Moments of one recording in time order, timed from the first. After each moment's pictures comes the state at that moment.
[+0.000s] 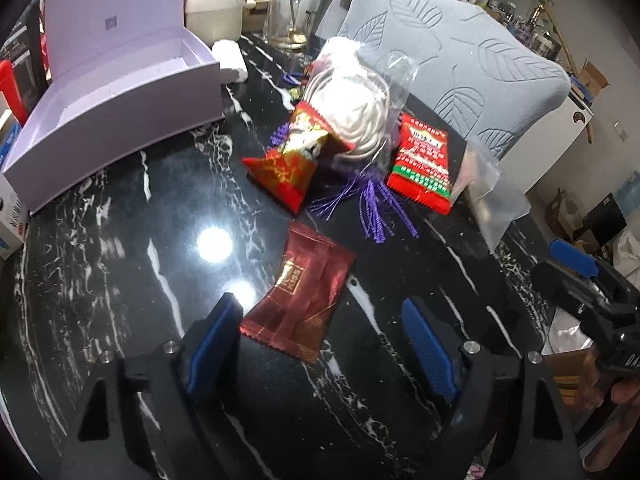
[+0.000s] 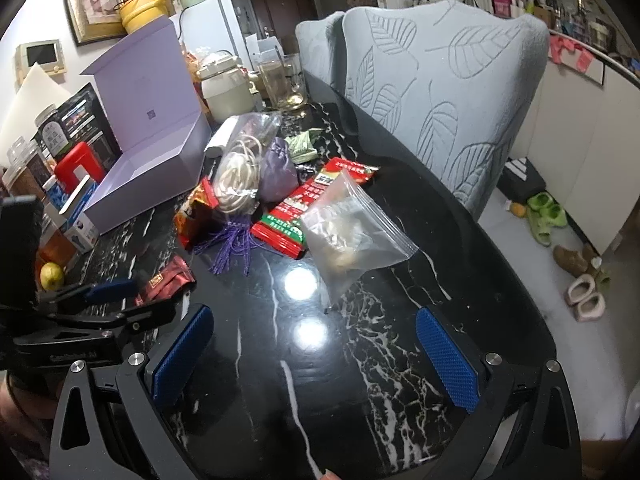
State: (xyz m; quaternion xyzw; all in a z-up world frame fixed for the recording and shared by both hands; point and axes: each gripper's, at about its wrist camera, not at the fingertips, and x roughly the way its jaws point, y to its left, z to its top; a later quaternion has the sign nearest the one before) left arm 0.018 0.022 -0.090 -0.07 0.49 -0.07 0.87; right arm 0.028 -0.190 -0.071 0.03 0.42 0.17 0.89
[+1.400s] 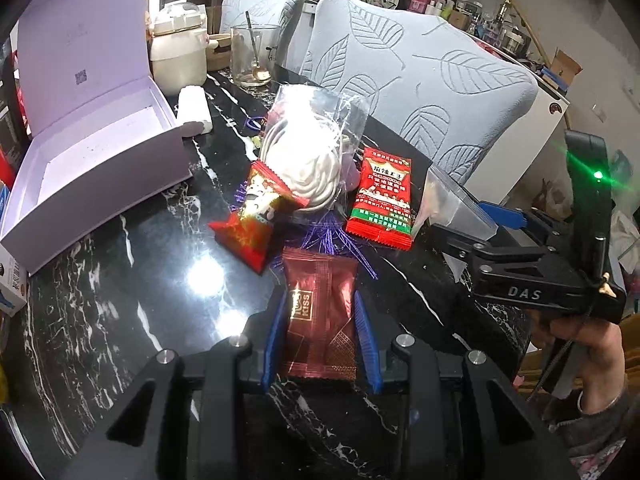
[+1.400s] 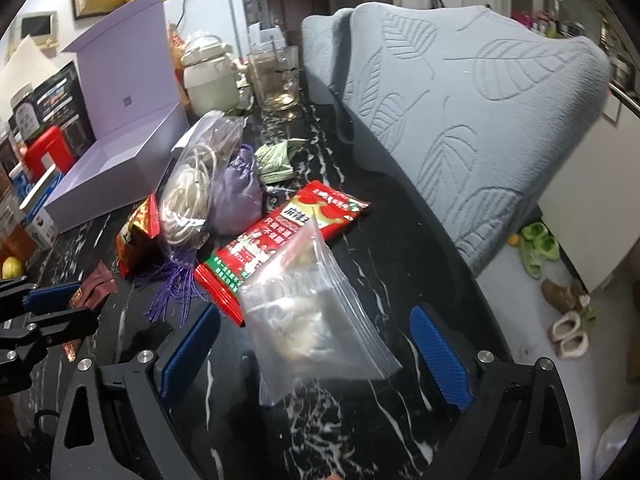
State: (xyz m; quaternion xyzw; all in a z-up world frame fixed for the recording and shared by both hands) left arm 0.035 0.002 -0.065 -0.04 0.45 -0.11 0.88; right arm 0.099 -0.183 -0.088 -0.04 0.42 0.17 0.89
